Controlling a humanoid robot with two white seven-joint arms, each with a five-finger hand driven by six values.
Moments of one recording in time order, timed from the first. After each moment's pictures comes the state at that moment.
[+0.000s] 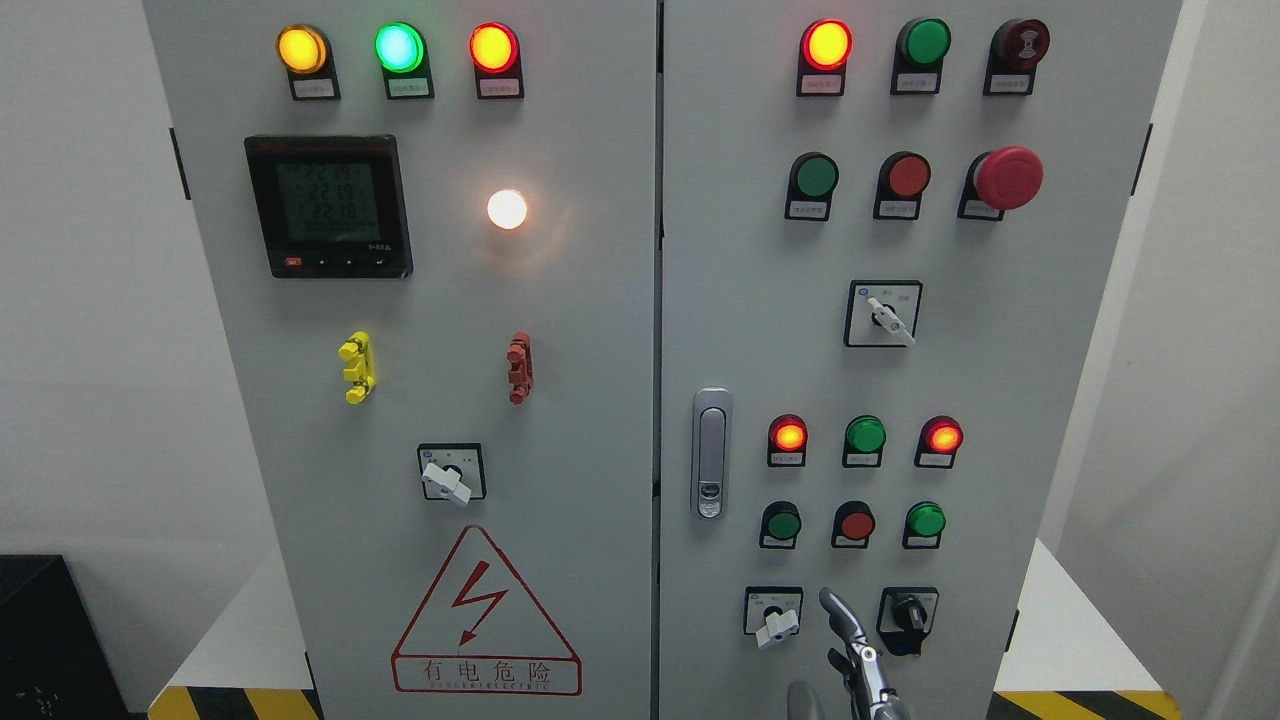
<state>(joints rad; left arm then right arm) -0.07 -0.11 0.00 0.00 0.08 -0.07 -0.06 0.11 0.13 0.26 -2.08 0.27 0.04 -0.14</state>
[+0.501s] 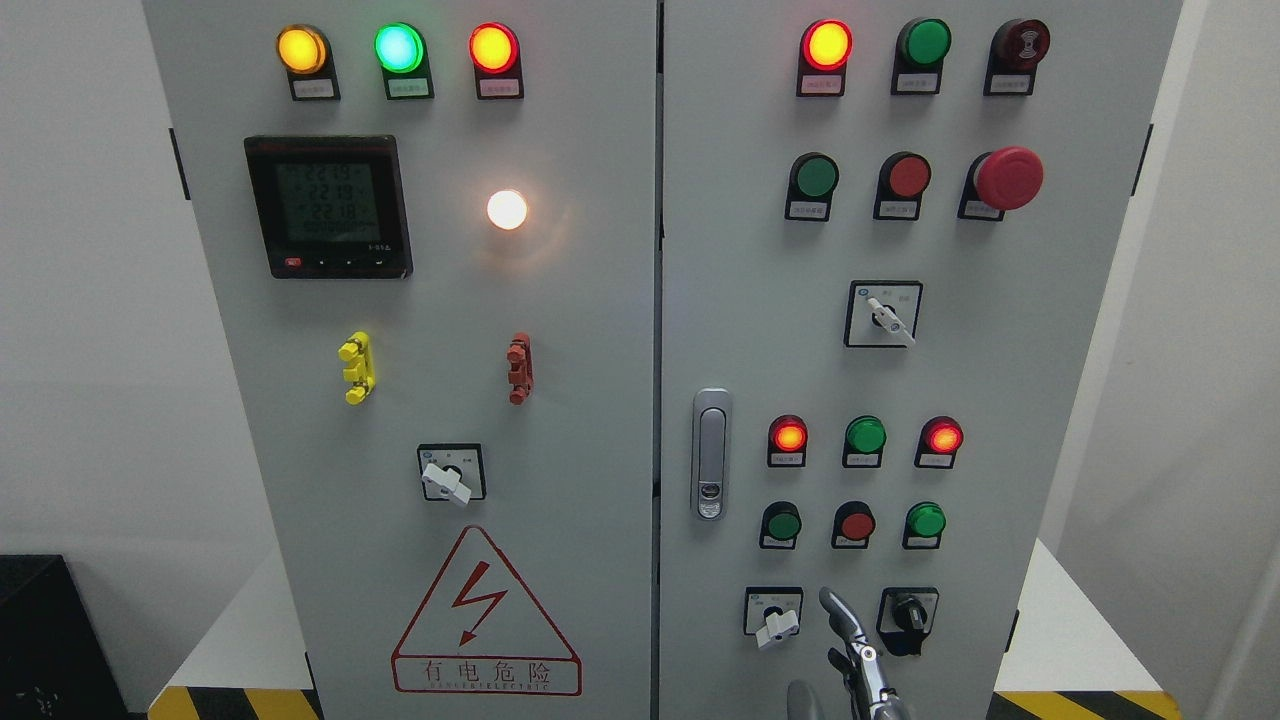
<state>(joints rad) -0.07 -0.11 0.00 0.00 0.08 -0.07 -0.06 0.10 0.13 0.26 -2.08 0.27 0.04 -0.14</state>
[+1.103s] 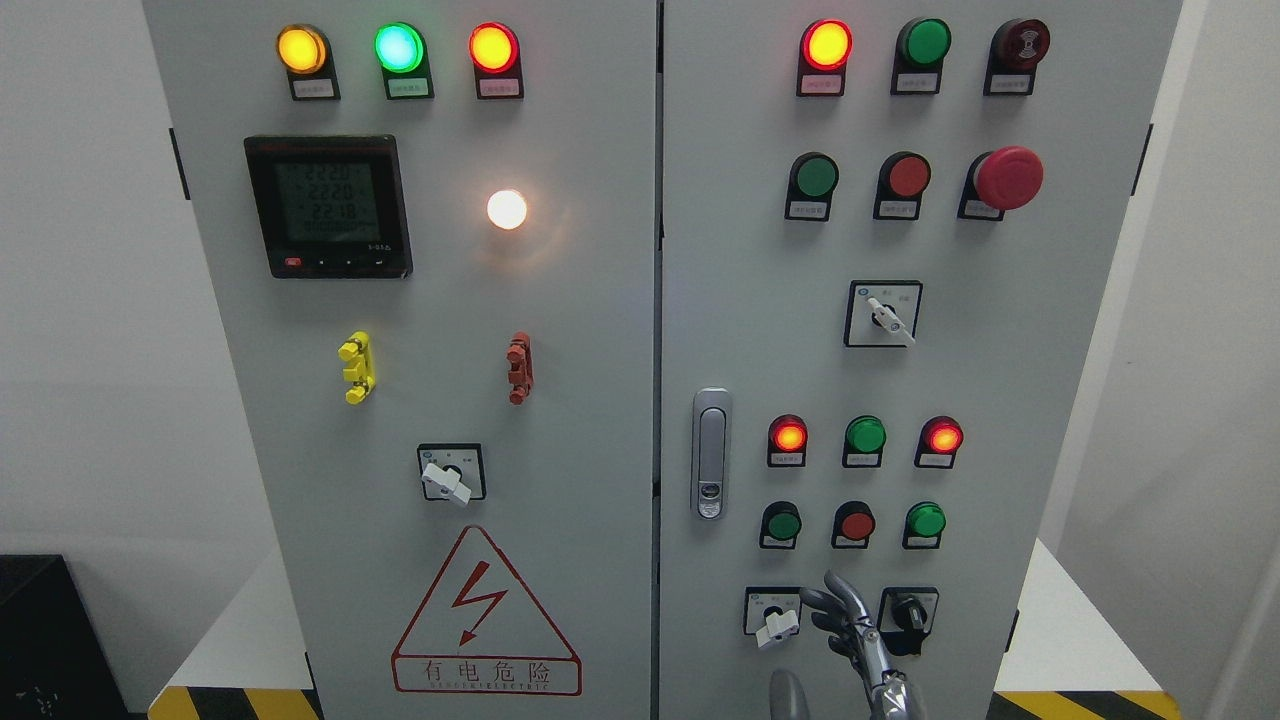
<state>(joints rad) -0.07 -0.11 0.00 0.00 0.08 -0.07 -0.06 0.06 0.13 0.25 -2.08 0.54 0.04 -0.14</state>
